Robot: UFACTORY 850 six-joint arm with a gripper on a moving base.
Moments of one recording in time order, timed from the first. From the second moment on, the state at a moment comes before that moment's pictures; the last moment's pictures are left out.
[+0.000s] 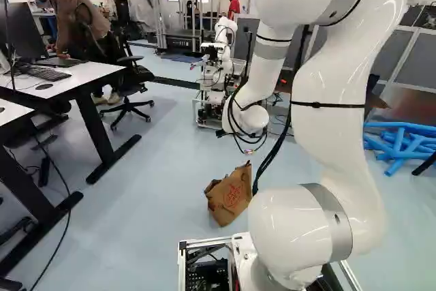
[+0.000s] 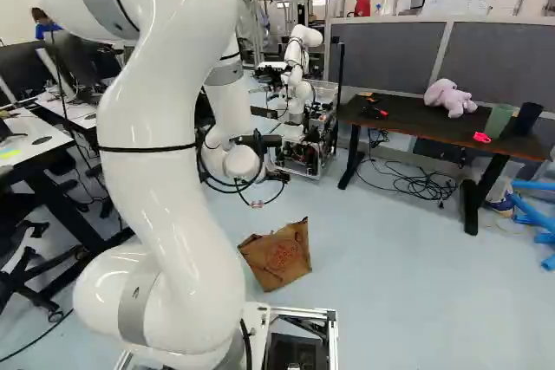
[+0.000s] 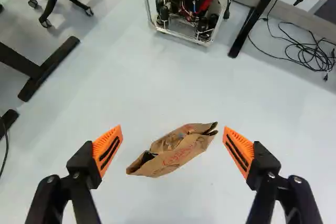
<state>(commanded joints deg) -1.1 -25.8 -33.0 -2.7 31.7 0.0</state>
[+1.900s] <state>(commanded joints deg) -0.2 -52.6 -54.3 9.0 15.1 8.5</state>
